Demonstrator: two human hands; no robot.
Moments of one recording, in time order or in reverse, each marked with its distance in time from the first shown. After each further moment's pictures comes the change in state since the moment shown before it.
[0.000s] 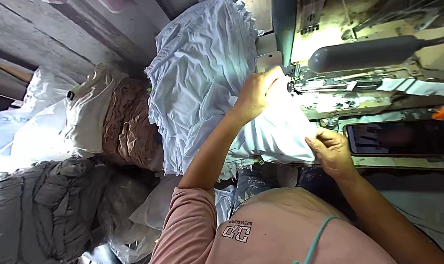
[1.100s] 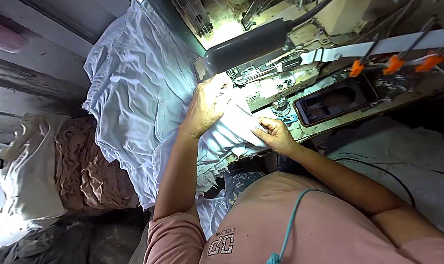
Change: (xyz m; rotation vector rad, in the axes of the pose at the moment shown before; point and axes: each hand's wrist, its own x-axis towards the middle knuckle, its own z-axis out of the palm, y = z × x) left_hand 0.001 -0.004 0.010 -0.055 -0.199 0.124; right_hand -0.007 0.022 0.008 -0.227 0.016 0.134
